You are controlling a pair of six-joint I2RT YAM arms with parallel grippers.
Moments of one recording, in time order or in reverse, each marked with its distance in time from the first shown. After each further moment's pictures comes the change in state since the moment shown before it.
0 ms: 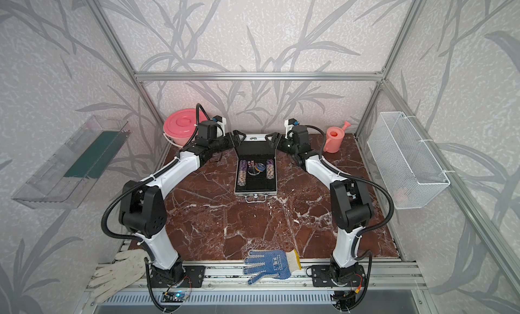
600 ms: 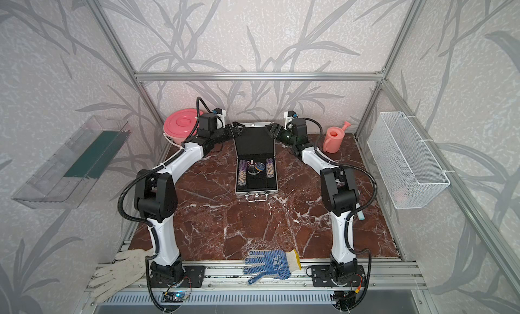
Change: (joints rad) left arm 0.055 0.175 0.187 0.033 0.062 0.014; right arm -0.037 0.225 0.245 0.059 -0.064 0.032
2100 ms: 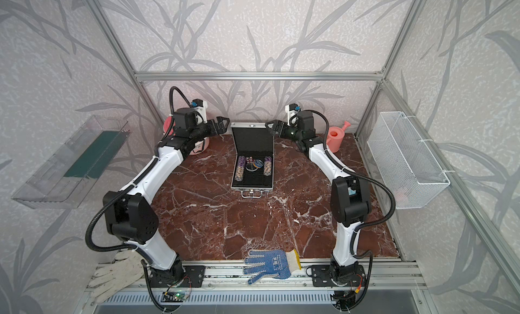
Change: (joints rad) left arm 0.094 -0.351 -0.198 -0.081 -0.129 0.204; right arm -0.035 -0.230 -0.051 -0.241 -0.009 -0.238
